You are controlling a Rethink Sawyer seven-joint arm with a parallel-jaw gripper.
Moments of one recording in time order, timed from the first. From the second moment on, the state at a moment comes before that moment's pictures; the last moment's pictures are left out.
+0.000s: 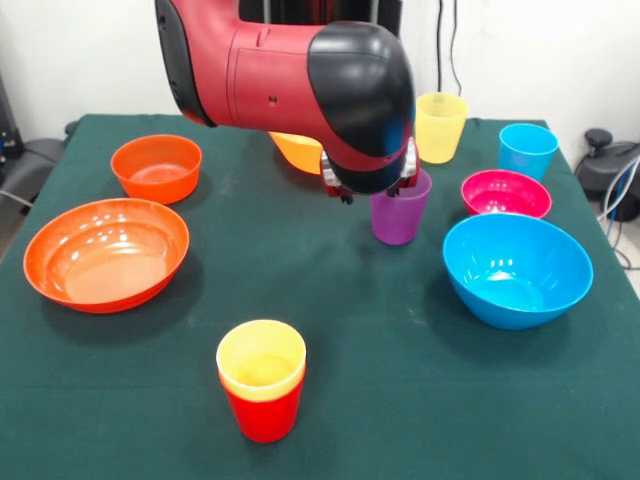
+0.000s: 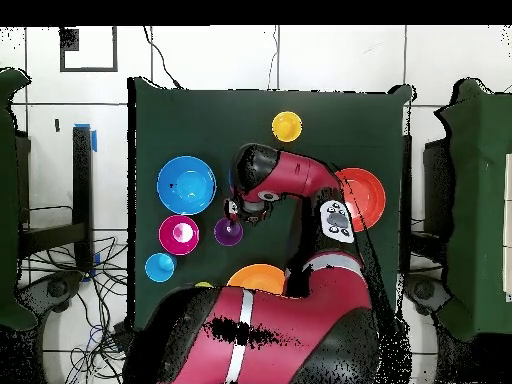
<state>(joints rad) -0.23 -0.29 0.01 1.31 0.03 1.16 1.48</state>
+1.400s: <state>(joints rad) -0.21 -0.29 0.00 1.32 0.03 1.05 1.48</state>
